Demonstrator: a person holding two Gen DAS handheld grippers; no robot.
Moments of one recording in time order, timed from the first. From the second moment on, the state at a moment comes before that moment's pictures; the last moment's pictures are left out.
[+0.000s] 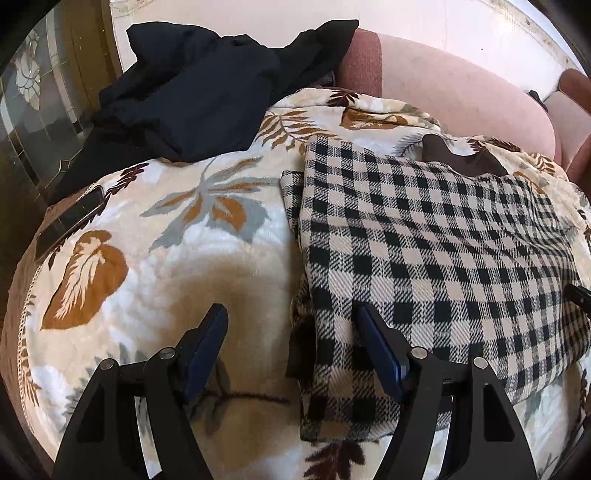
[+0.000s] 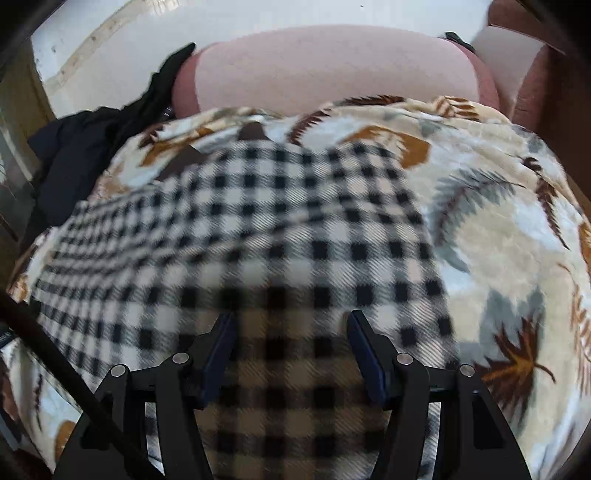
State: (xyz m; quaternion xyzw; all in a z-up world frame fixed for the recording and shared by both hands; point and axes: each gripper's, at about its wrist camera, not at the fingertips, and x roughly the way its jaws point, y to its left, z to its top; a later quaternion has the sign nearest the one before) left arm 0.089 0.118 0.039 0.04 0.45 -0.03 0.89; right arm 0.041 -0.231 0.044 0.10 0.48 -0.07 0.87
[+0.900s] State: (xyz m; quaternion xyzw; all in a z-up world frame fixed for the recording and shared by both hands) left arm 0.022 0.094 0.066 0.04 0.42 -0.04 0.91; right arm -0.032 -0.305 0.056 0.24 0.48 -0.11 0.84
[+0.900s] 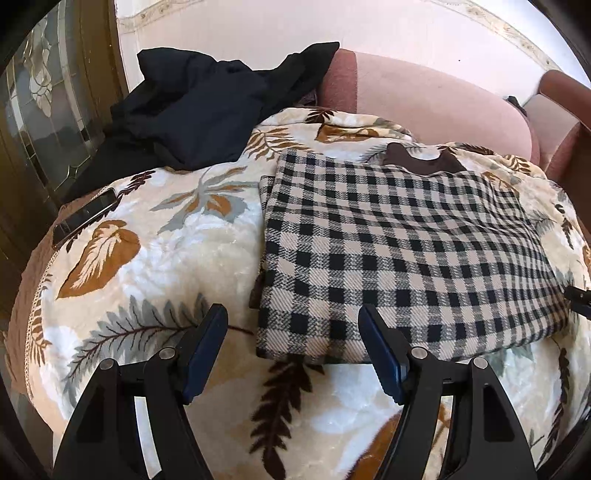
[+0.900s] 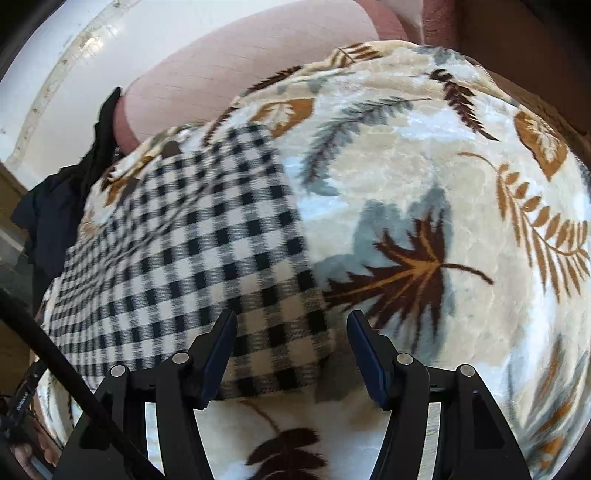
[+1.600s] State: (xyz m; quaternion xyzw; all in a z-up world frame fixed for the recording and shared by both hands) left arm 0.031 0.099 0.055 0.04 0.43 -0.03 0.90; right arm -0.015 -0.281 0.050 0.20 0.48 -0.09 0.85
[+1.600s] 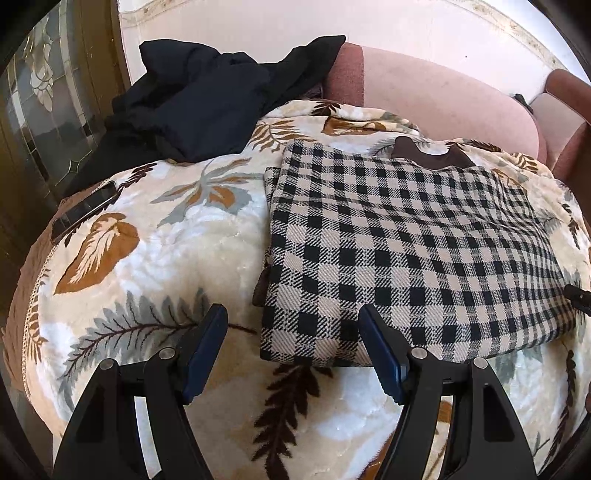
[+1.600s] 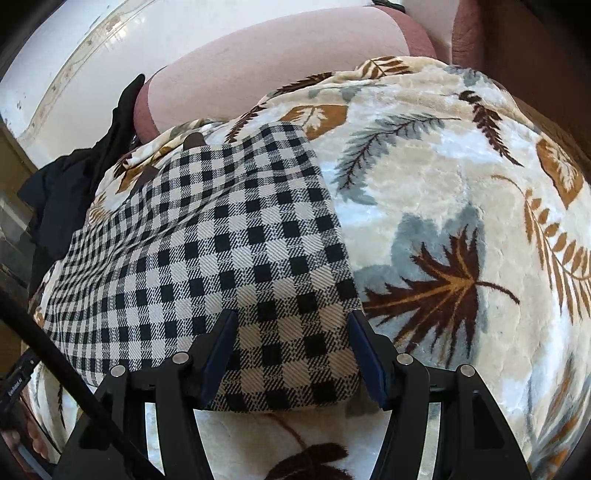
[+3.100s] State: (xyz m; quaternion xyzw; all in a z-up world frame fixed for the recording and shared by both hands) left arm 0.079 0.131 0.021 -0.25 0.47 -0.14 0.84; right arm -0.003 -0.323 0.017 0.44 0.43 0.01 0.79
